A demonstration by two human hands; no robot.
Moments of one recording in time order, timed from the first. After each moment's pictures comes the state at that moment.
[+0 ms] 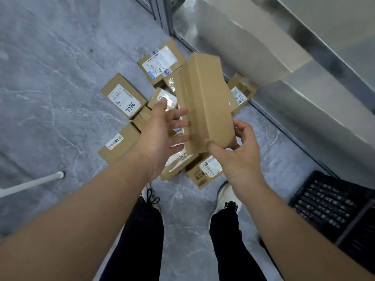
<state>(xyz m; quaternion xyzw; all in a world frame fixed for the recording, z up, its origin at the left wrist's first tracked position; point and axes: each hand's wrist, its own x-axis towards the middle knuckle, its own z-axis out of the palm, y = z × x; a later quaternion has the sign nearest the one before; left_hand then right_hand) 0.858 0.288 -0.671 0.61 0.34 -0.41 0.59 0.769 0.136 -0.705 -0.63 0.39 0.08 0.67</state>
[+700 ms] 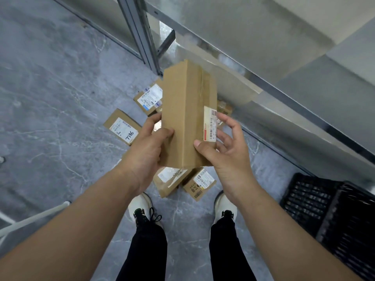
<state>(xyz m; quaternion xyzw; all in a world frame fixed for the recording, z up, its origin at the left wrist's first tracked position) 0.862 0.297 -0.586 0.62 0.23 -0.38 0.65 0.782 0.137 -0.603 -0.57 0.36 0.04 0.74</state>
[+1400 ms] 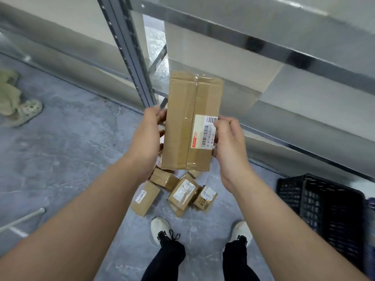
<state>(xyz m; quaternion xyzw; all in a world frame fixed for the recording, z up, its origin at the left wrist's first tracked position) 0.867 0.325 -0.316 0.71 0.11 -0.30 0.63 0.786 0.190 -0.350 -0.56 0.42 -0.09 0.71</state>
